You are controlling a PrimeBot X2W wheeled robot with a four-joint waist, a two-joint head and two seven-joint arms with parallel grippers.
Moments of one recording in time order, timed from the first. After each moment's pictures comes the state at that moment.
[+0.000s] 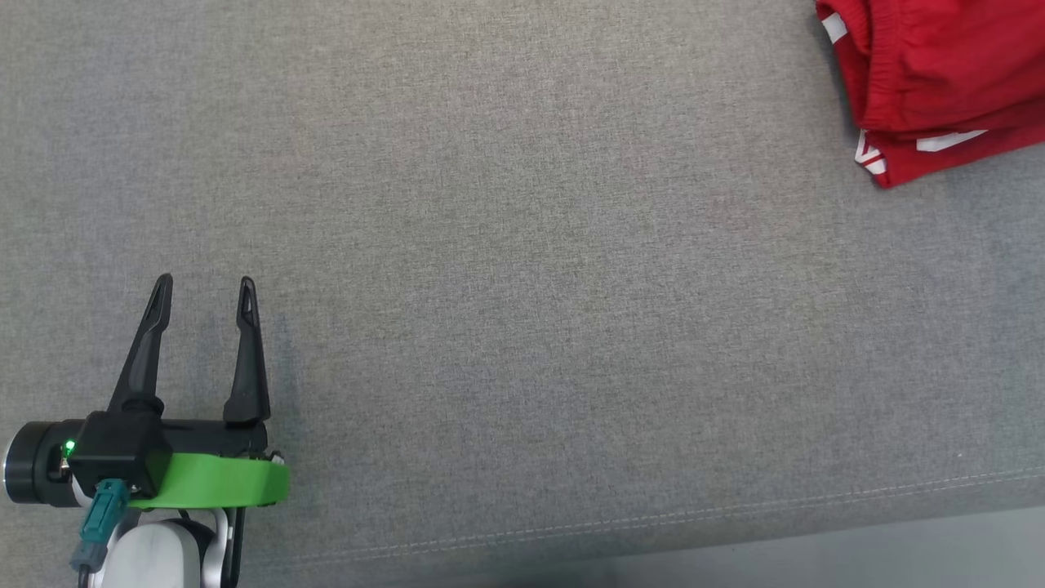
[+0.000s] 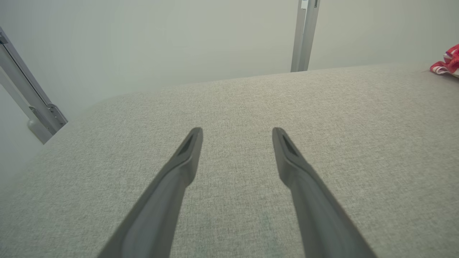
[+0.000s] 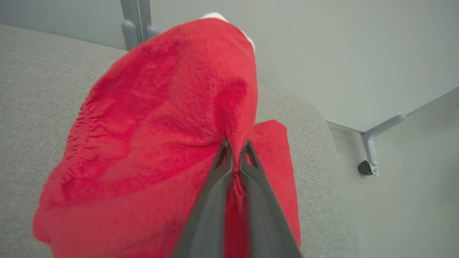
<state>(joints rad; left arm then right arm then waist) -0.12 0.10 0.03 0.00 -0.07 -0.11 -0.26 -1.31 -0.74 1.09 0.99 0.99 0.13 -0.03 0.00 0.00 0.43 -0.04</state>
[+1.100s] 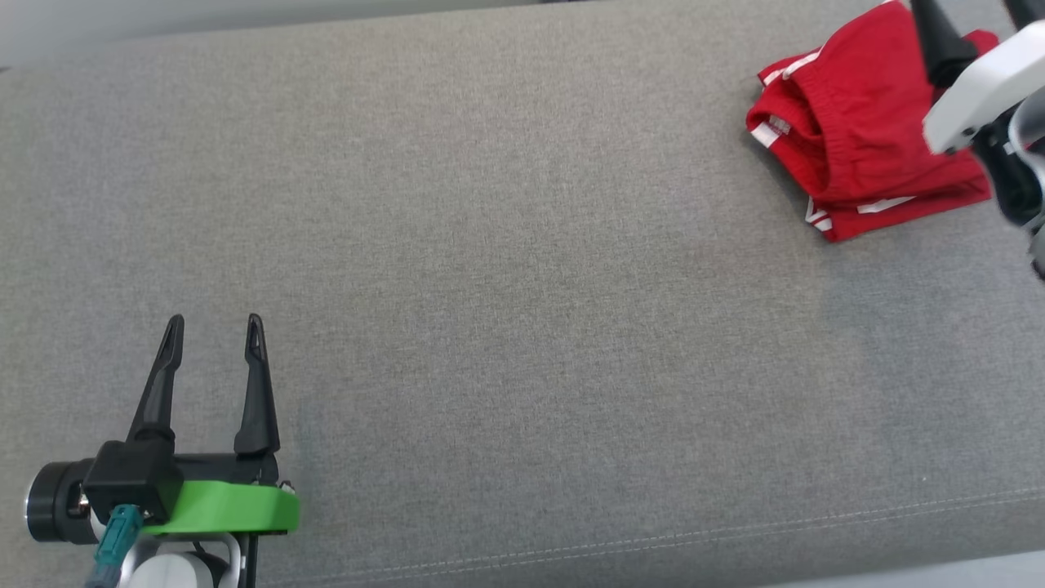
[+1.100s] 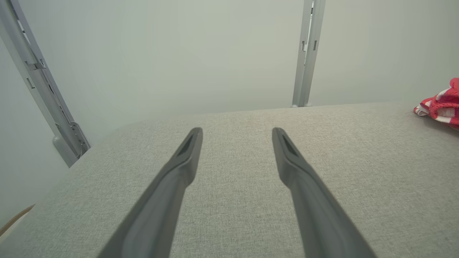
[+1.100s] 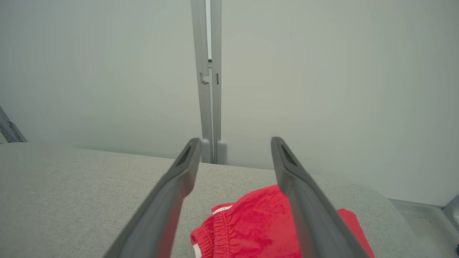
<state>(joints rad) -0.06 0.06 0.05 0.03 -0.08 -0.11 -0.26 -1.15 -0.56 0.83 0.89 0.93 0.13 -0.26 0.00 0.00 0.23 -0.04</state>
